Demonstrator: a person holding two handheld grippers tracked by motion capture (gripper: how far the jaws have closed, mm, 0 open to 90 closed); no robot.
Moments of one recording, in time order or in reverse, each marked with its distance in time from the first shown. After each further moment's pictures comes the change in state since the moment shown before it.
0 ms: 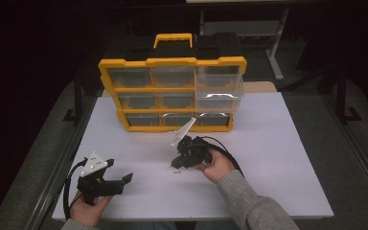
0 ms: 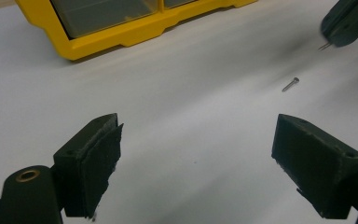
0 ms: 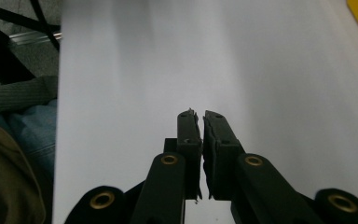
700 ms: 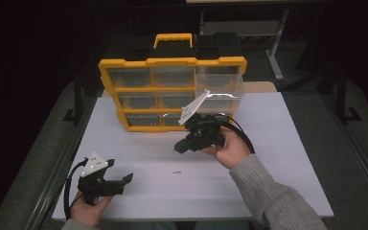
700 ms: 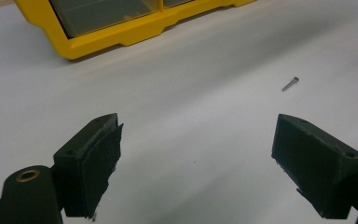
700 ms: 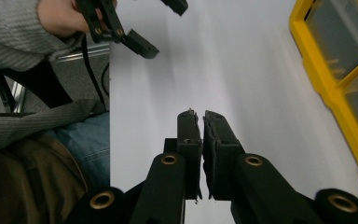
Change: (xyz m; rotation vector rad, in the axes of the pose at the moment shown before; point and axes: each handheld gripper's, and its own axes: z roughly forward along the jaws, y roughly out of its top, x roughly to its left) left arm -0.001 0.000 0.001 0.000 0.000 0.000; right arm 0.010 0.035 -0.089 -0.076 0.024 -0.016
